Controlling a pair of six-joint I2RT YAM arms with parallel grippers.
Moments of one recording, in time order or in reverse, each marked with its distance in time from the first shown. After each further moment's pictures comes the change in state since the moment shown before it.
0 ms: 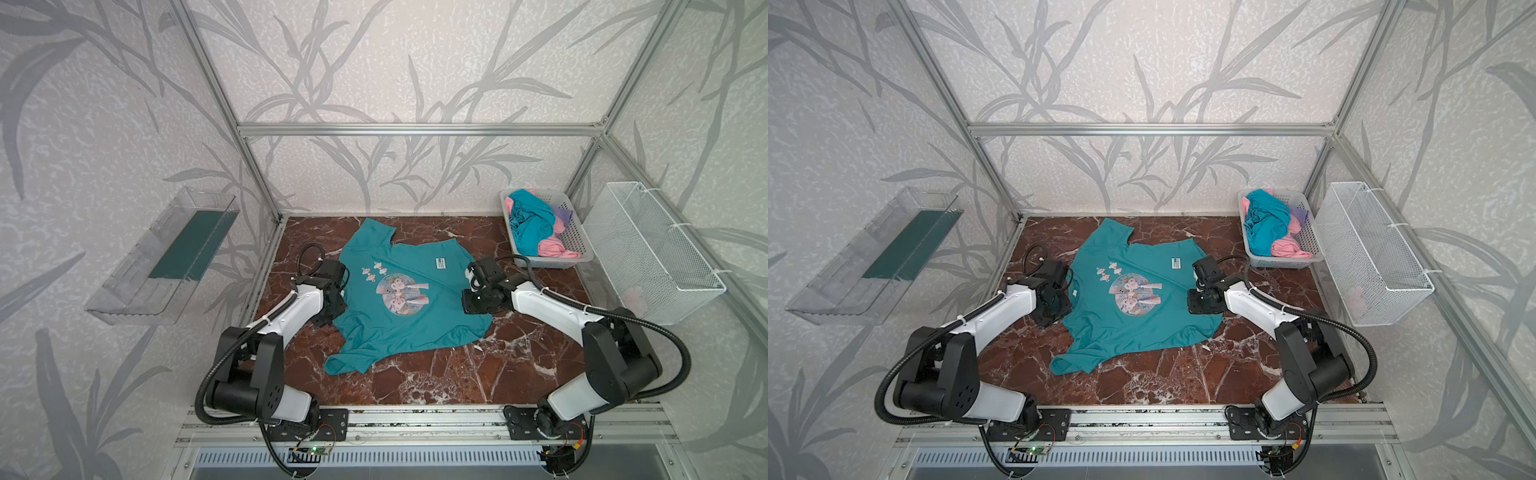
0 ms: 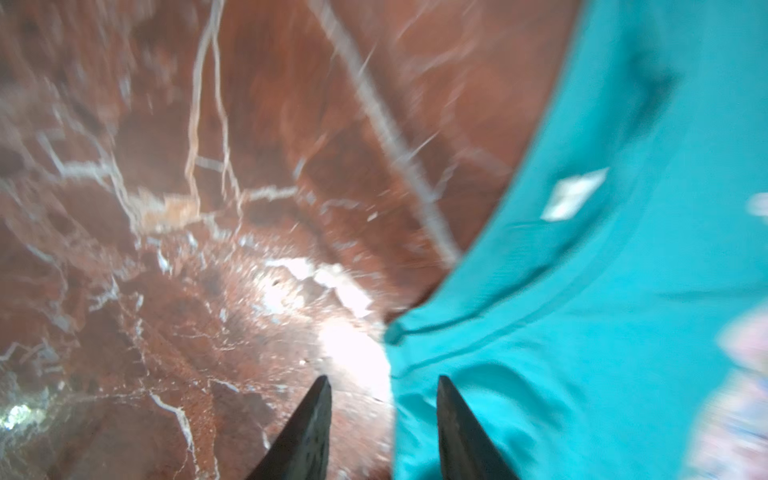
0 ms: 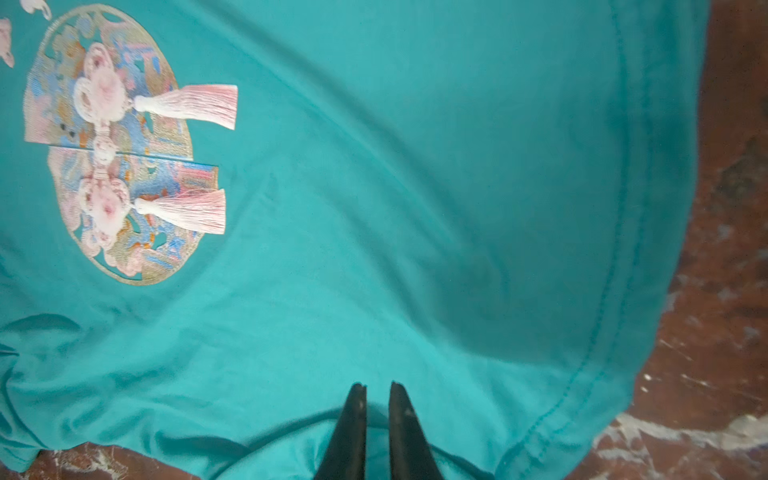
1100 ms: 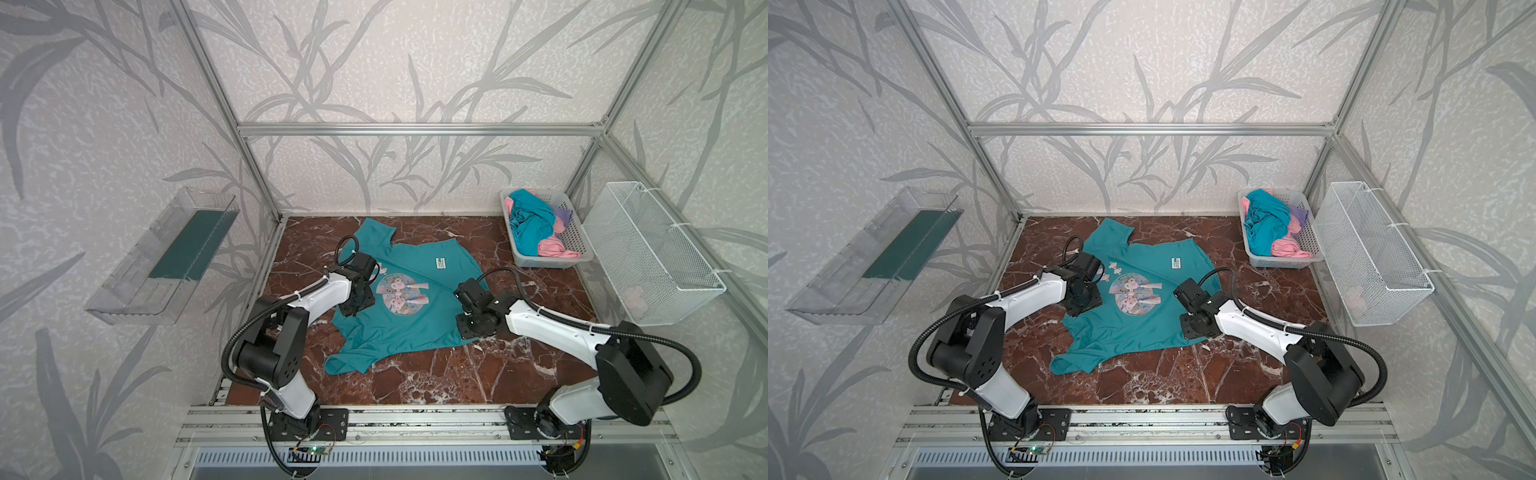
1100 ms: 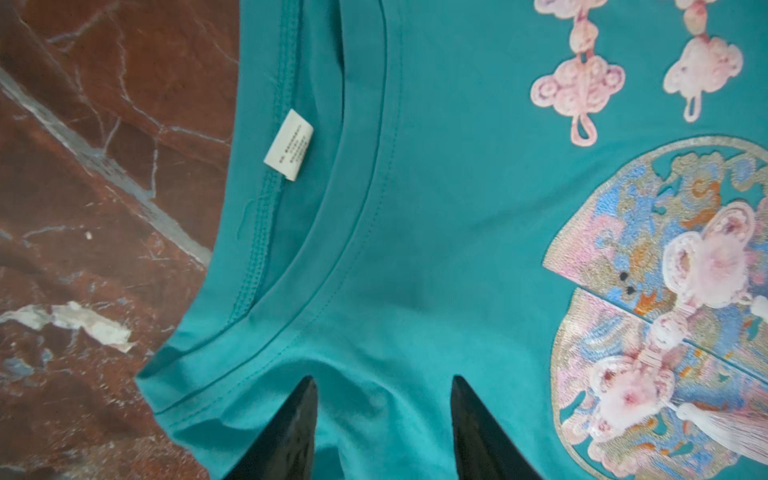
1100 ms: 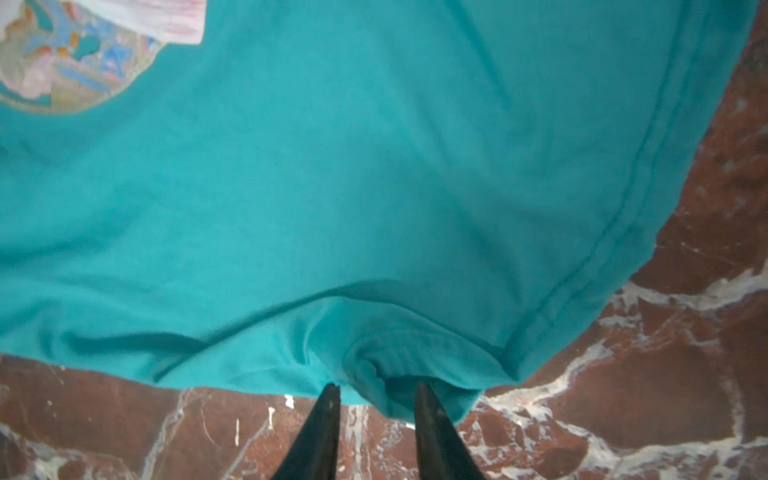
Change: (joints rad) left arm -0.174 0.246 0.099 0.118 0.079 0.032; right arm 0.238 -0.040 -0.064 -0.127 0.210 0.045
